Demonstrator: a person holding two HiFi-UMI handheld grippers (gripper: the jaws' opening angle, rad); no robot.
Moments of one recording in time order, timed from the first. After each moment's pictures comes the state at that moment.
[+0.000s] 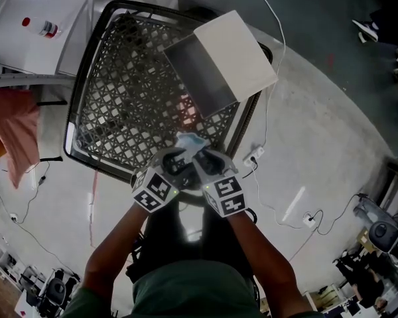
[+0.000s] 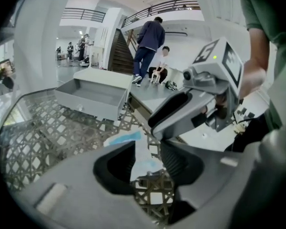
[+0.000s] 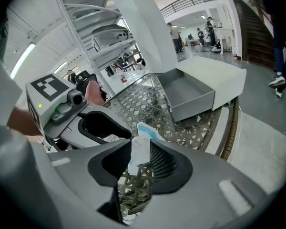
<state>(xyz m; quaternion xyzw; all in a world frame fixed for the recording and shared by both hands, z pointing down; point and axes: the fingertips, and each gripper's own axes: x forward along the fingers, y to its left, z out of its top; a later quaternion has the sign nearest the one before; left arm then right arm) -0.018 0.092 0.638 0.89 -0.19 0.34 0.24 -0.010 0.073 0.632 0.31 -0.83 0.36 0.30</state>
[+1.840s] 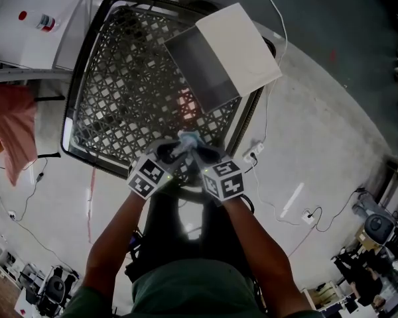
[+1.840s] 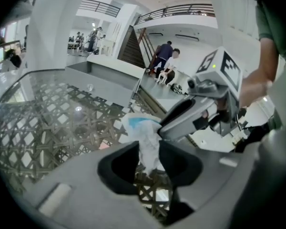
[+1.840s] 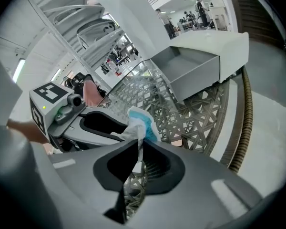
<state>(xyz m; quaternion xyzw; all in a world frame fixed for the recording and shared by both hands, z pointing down) -0.040 0.086 0.673 0.87 -0.21 0.33 0.30 -0.021 0.083 0.676 0.28 -0.79 0.44 0.31</state>
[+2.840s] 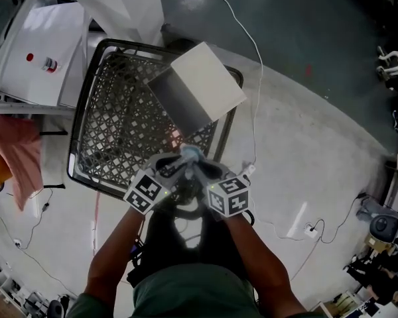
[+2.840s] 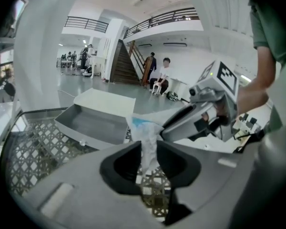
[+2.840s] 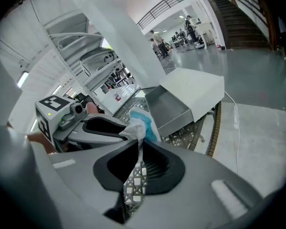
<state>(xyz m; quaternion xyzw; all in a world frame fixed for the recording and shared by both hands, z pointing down) 0.014 0.038 0.563 0.91 -0.21 0.29 0.22 0.038 0.041 0.568 0.34 -0.81 0.43 0.21</state>
